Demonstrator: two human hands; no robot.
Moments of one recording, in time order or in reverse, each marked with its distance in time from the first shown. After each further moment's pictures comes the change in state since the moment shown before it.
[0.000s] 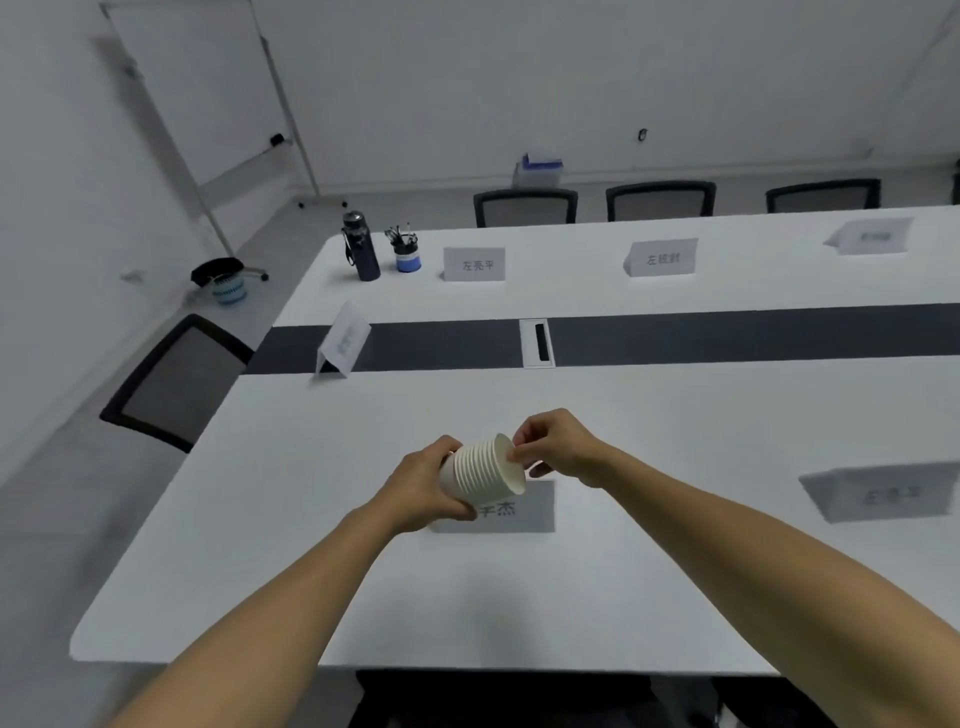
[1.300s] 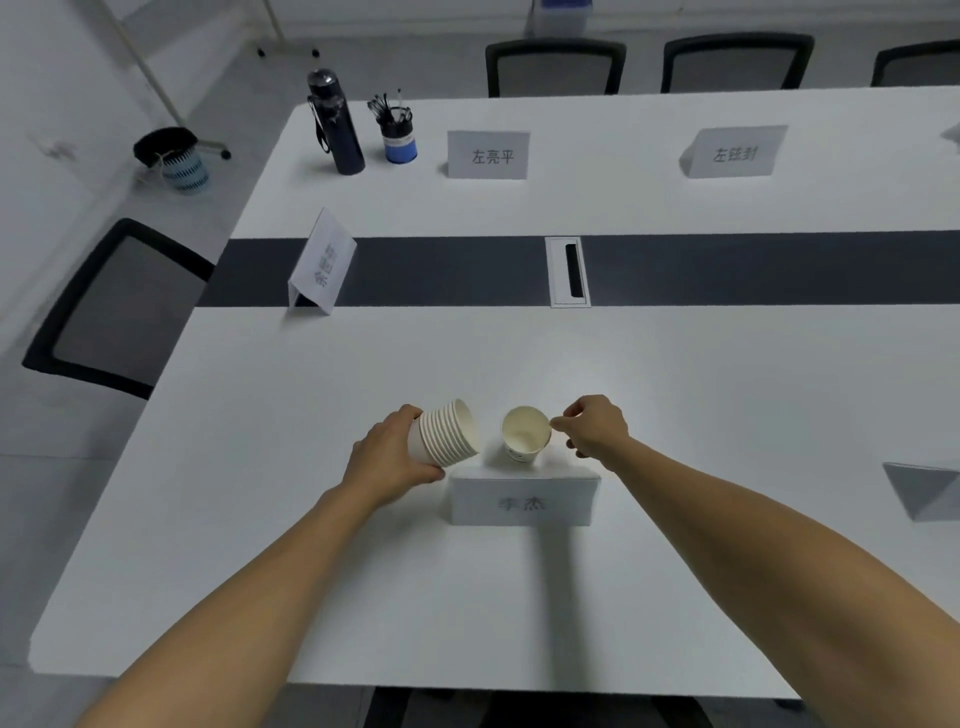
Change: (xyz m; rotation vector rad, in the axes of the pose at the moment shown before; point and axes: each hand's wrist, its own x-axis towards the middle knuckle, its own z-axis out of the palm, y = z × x) left_hand 0.110 -0.115 -0.019 0.094 0.033 -0.293; right_hand 0.158 0.087 0.024 -0.088 0.208 0.472
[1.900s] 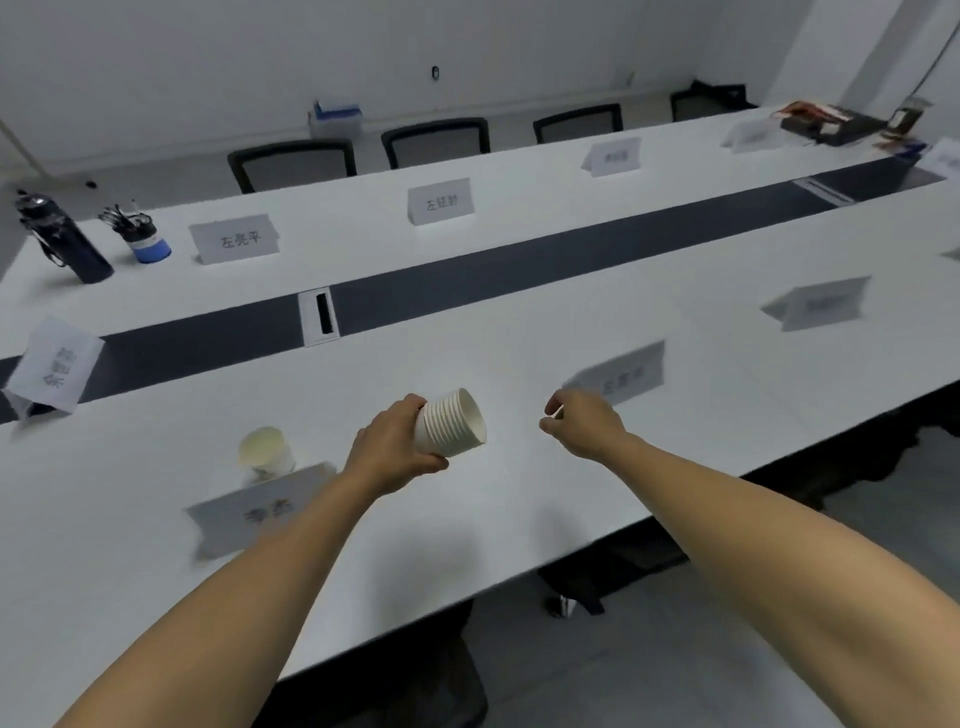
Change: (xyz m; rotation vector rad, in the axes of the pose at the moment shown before) left_hand -0.119 0.290 0.179 0.121 -0.076 0.495; right_hand -0.166 0.256 -0.267 -0.244 0.317 -0.103
